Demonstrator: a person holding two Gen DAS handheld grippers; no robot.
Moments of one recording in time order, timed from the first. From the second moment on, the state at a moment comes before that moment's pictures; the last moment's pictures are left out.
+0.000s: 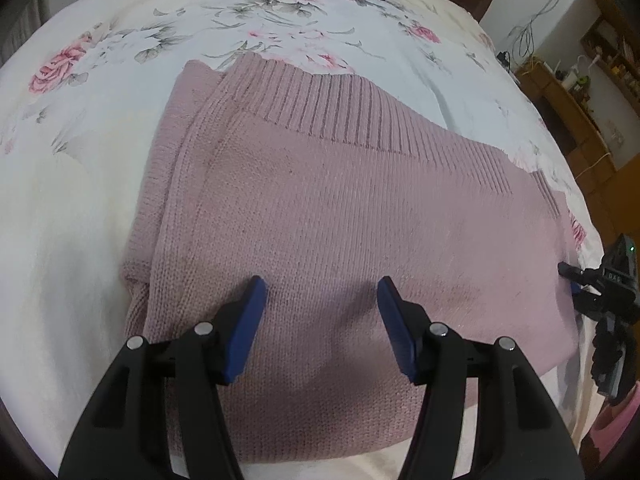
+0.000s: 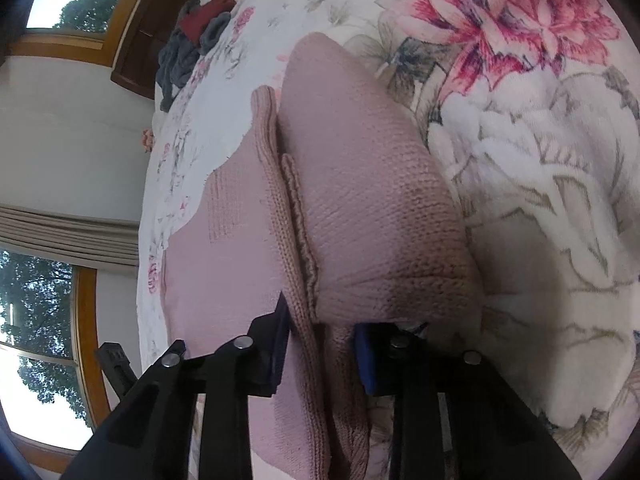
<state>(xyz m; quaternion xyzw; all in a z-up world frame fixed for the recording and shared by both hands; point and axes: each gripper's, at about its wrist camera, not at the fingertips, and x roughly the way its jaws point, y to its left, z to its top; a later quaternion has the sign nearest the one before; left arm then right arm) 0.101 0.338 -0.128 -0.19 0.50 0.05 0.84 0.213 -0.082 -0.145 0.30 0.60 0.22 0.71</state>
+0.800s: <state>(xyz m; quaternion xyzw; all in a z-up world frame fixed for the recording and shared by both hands) 0.053 0.384 -0.075 -0.27 0.44 0.03 0.86 0.203 0.165 -0.050 0.03 0.61 0.30 0.74</state>
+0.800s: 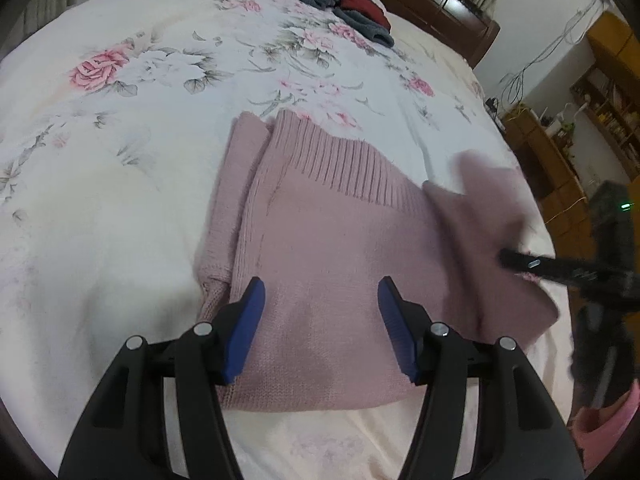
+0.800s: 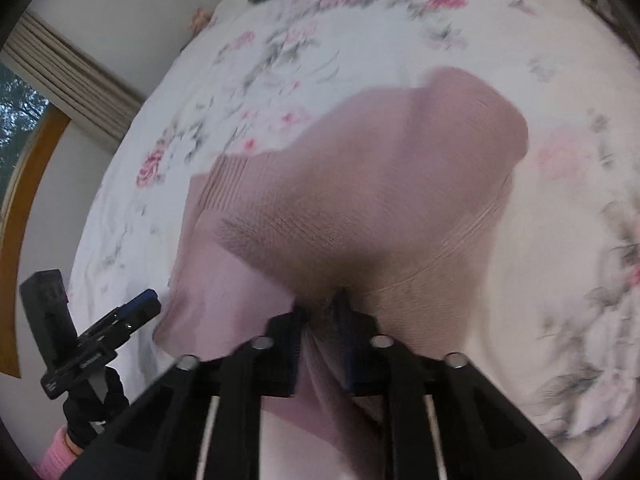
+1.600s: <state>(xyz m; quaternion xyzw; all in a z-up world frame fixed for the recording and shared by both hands) 0.134 0.286 -0.121 -0.45 0.46 -0.12 0.76 0.198 0.024 -0.069 0.18 0.61 0.27 0.72</state>
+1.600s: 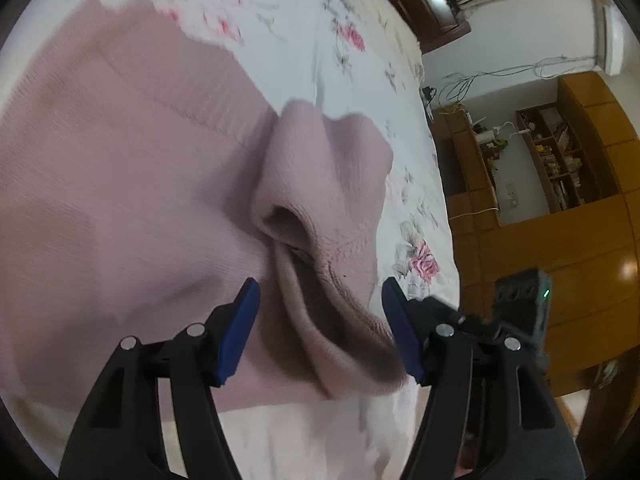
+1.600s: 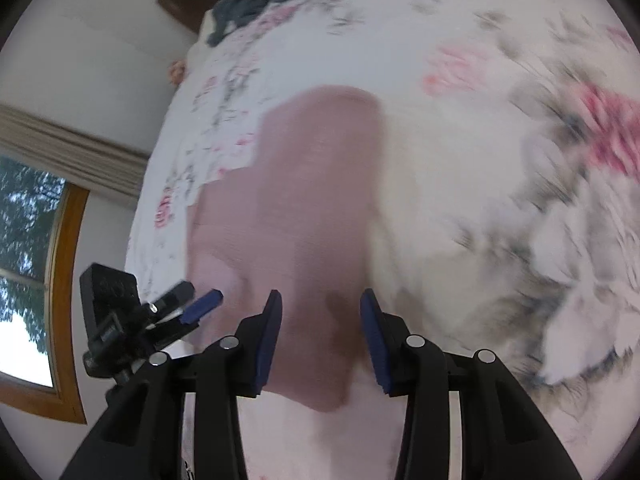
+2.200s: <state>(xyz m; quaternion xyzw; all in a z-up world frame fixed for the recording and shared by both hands) 0.169 0.260 -0.123 -0.46 0.45 -0.10 0.76 0.182 -0.004 -0.110 0.20 0.63 0.26 0.70</state>
